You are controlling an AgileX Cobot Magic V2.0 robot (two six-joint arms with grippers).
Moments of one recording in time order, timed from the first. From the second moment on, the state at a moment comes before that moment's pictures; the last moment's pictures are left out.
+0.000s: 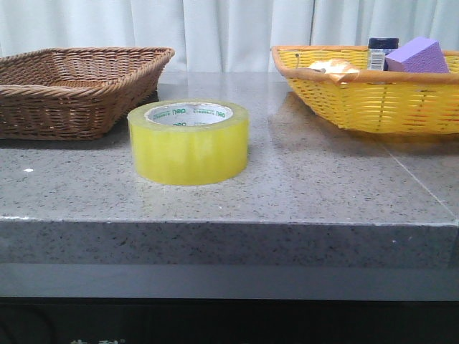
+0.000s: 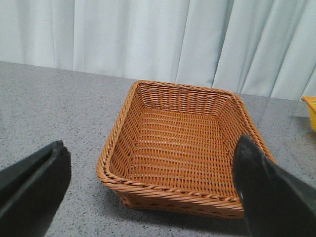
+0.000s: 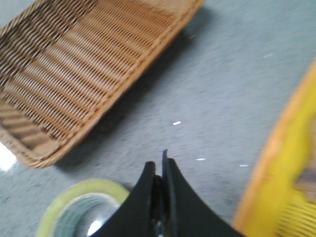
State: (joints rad) left arm -0.05 0.51 -0.47 -0.06 0.14 -0.06; right arm 0.42 1.55 -1.57 0.25 0.70 -0.11
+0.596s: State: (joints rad) left arm -0.05 0.51 -0.47 -0.06 0.14 -0.06; right arm 0.02 0.85 -0.84 0.25 0.37 -0.11
